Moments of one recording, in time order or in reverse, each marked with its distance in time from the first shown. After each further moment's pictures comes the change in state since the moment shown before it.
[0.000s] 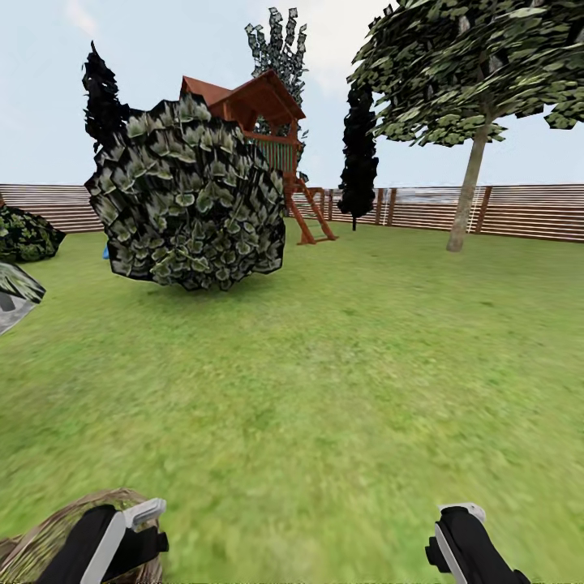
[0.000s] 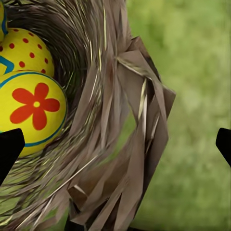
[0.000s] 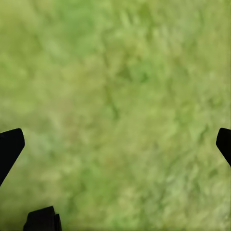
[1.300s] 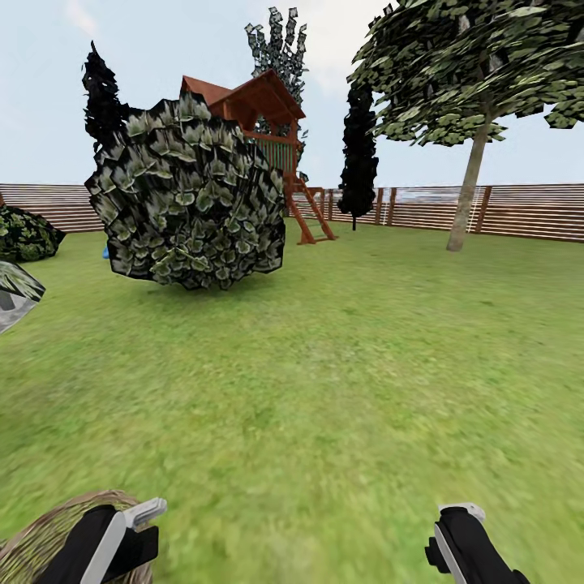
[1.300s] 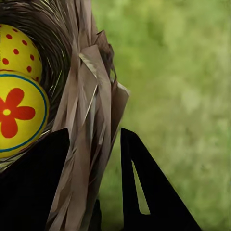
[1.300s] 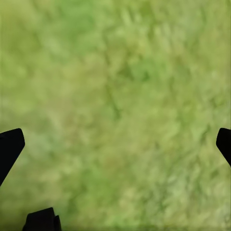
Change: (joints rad) left arm 0.000 -0.002 0.003 0.000 0.006 0.000 -0.001; right arm 0.000 0.002 0.001 0.002 0.002 -0.001 -0.002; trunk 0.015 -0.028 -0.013
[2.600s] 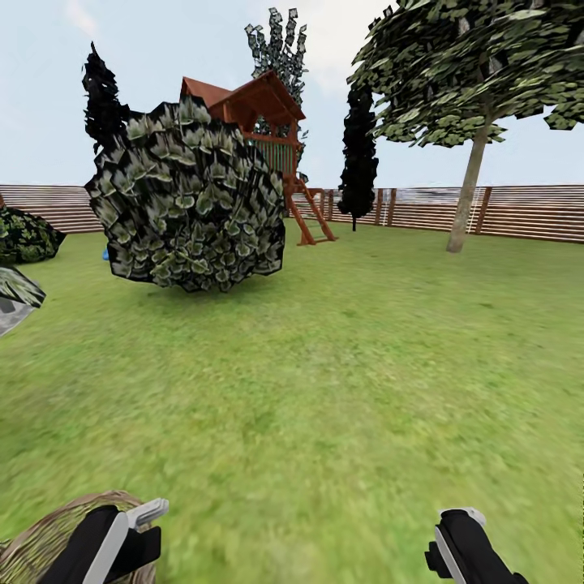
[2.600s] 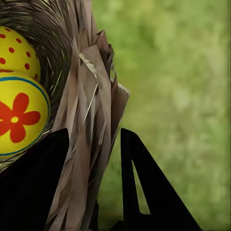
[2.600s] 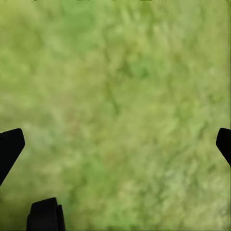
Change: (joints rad) left arm 0.000 -0.006 -0.005 0.003 0.003 -0.002 0.000; right arm 0.000 -0.001 -0.001 0.021 -0.011 0.000 0.006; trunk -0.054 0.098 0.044
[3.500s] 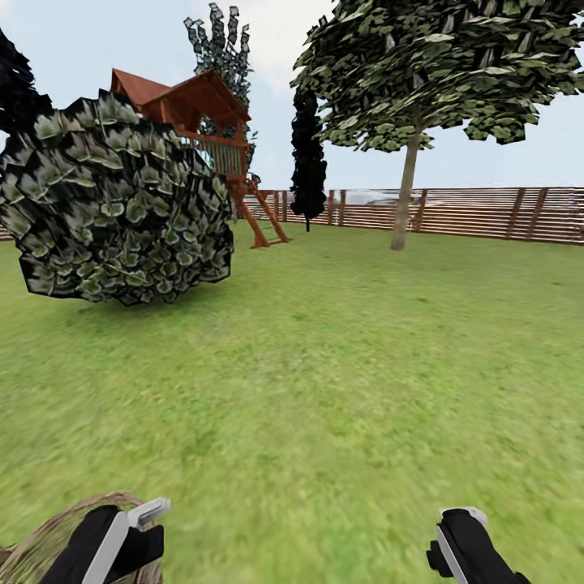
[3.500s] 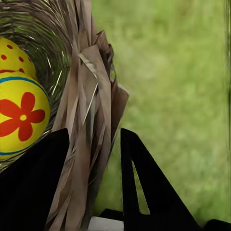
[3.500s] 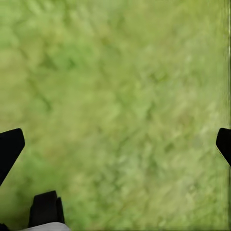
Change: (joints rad) left arm 0.000 -0.001 -0.001 -0.002 0.039 0.001 -0.001; right arm 0.000 -0.003 -0.006 -0.005 -0.001 0.001 -0.001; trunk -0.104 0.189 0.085
